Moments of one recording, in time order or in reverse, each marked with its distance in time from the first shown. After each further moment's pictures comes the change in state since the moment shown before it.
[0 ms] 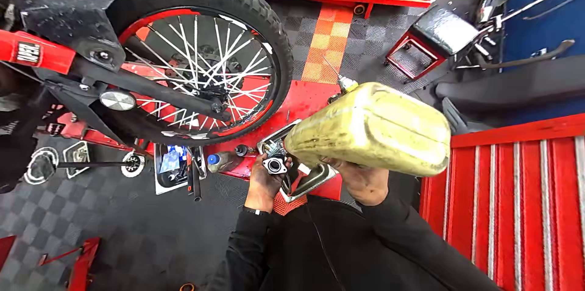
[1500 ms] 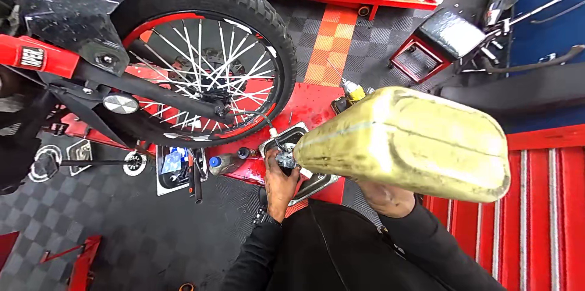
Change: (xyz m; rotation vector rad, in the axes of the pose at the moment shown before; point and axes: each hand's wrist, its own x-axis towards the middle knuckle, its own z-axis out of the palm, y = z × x) left_hand 0.024 -0.040 -0.026 1.470 0.125 0.898; right_hand 0.015 -0.016 -0.019 0.044 -0.130 -0.028
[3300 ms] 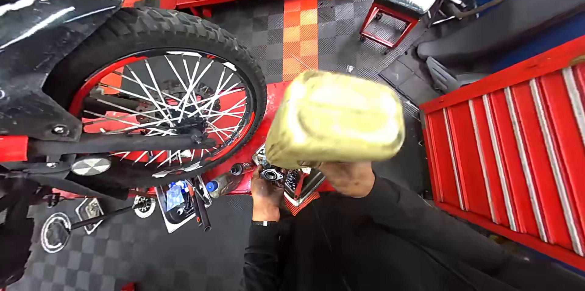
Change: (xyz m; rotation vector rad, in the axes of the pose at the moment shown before) left_hand 0.030 0.028 -0.013 -1.370 -0.095 -0.866; right_hand 0.012 0.019 0.013 -0.092 0.227 0.037
